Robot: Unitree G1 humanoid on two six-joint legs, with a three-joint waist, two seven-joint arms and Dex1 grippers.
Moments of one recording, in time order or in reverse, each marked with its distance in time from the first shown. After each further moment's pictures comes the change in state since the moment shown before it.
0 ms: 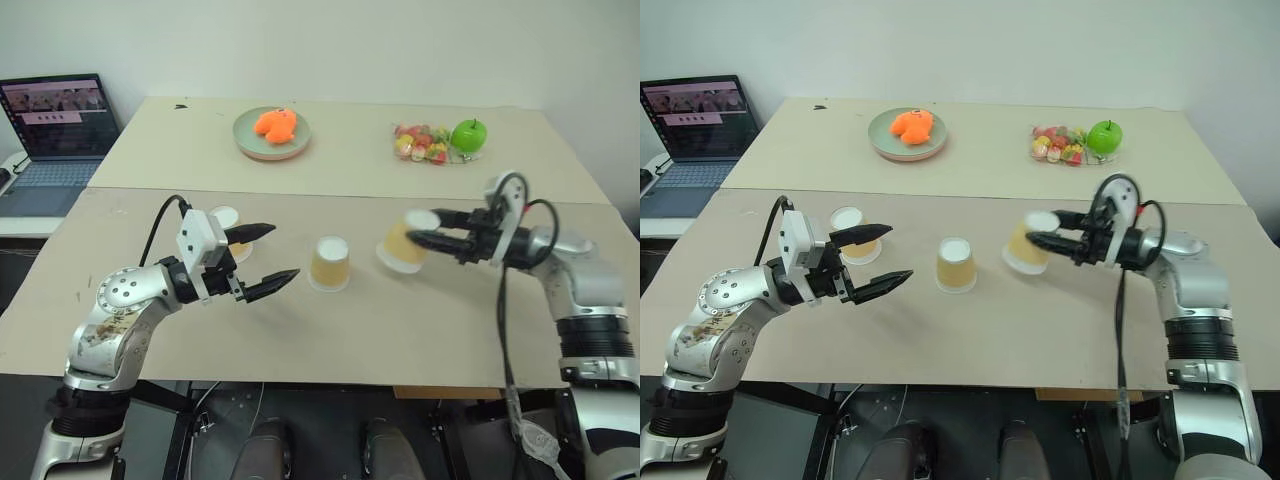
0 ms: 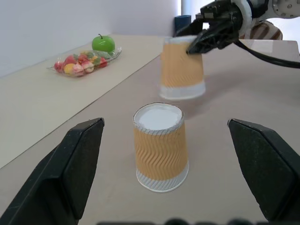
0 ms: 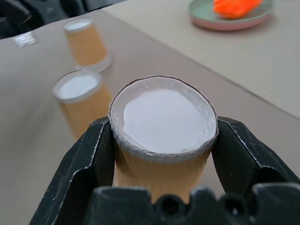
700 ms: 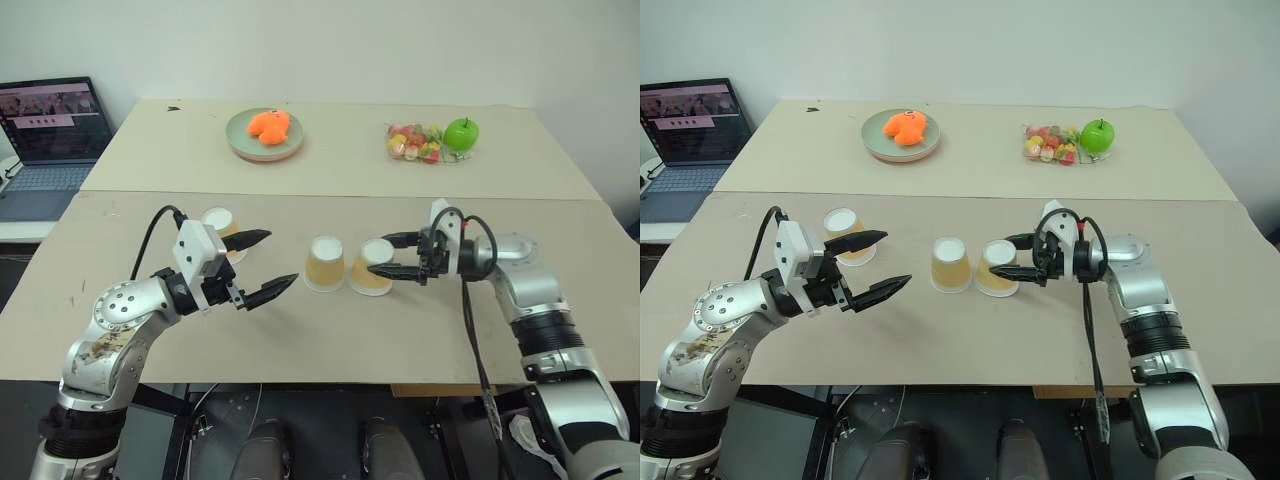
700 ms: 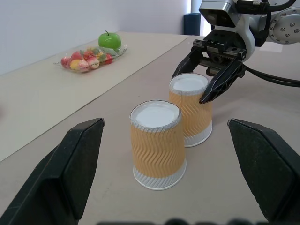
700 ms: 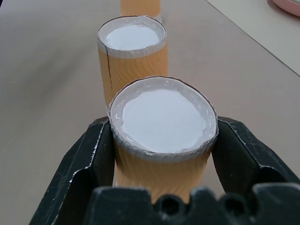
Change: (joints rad) left arm 0.070 -0.002 0.015 -0.078 -0.007 0.017 0.080; right arm -0.052 0.113 0.129 0.127 -0.165 -0.281 0.076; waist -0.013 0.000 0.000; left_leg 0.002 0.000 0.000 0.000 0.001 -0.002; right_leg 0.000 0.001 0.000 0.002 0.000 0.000
